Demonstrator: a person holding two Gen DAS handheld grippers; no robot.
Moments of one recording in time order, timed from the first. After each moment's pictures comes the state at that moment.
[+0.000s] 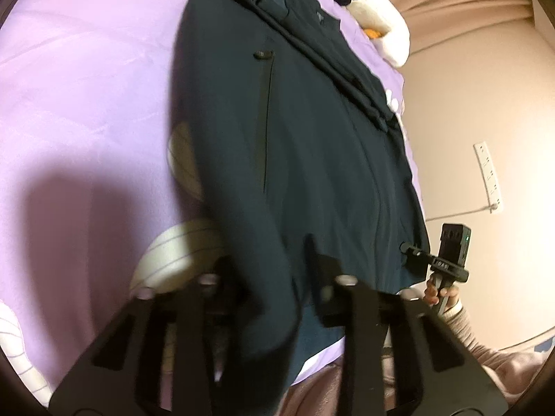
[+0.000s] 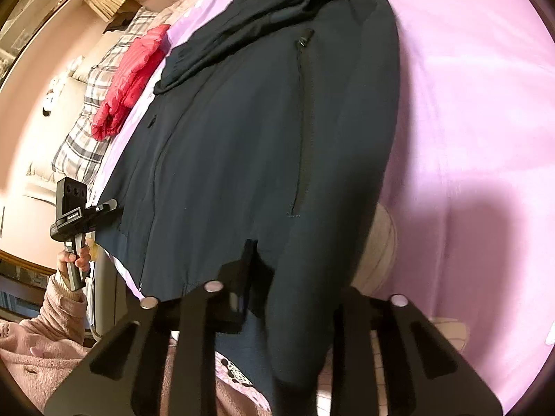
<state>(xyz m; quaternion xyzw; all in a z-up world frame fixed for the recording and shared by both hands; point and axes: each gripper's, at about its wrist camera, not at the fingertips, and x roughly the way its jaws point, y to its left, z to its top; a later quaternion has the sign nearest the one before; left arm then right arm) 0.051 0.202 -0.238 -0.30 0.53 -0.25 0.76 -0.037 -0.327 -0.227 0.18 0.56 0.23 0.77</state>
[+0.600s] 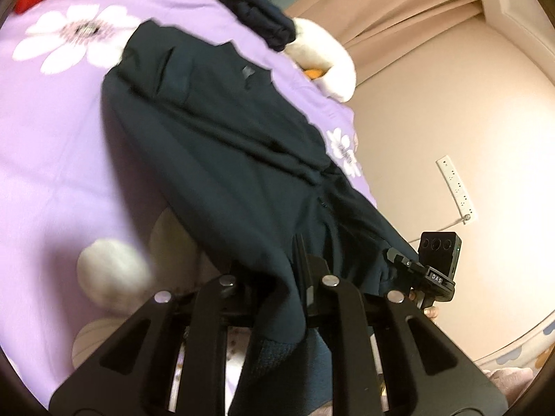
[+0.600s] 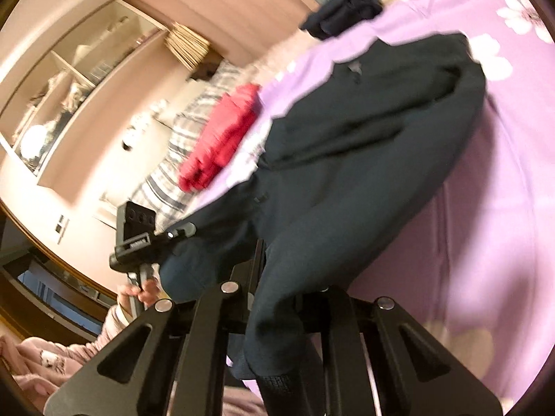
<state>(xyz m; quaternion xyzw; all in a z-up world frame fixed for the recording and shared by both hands) 0.072 0.149 -0.146 -0.29 0.42 -0.30 0.81 0.002 -0.280 -0.151 0.27 0.40 0.36 0.80</state>
